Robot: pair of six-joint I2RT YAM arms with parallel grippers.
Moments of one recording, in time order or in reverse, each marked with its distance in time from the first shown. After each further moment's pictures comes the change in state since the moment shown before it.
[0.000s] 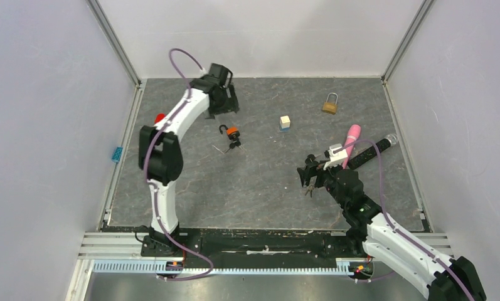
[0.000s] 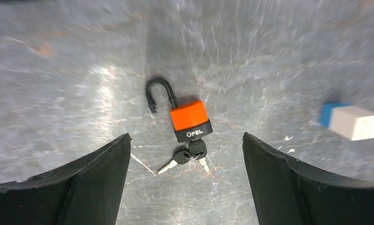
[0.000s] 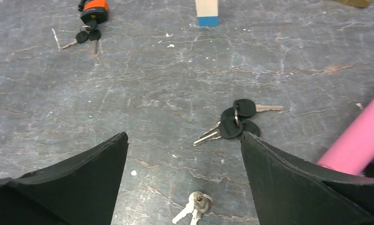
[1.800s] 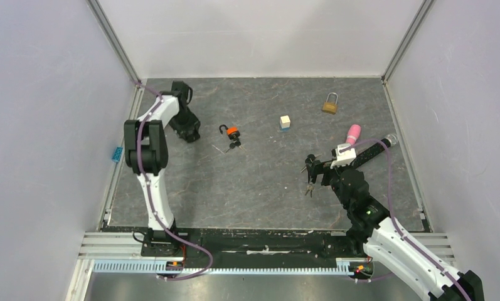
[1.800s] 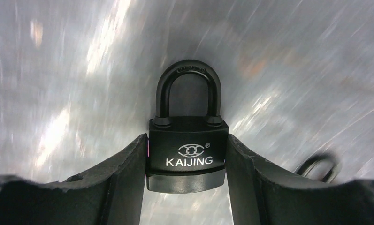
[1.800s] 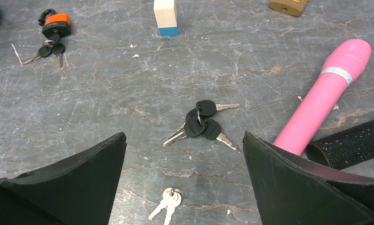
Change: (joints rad) left arm 0.328 0.105 -0.091 -0.020 -0.004 -0.143; right arm -0.001 -0.119 0.068 -0.197 0.159 -0.048
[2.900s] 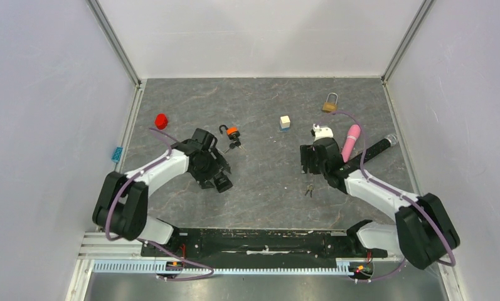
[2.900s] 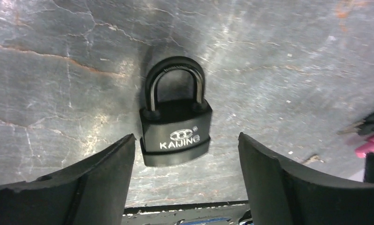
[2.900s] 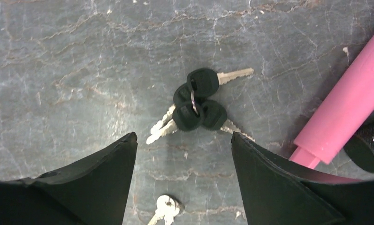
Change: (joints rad) left arm -0.367 -0.742 -0.969 0.248 0.253 -0.358; right arm -0.093 0.661 0.291 -0.118 -0.069 0.105
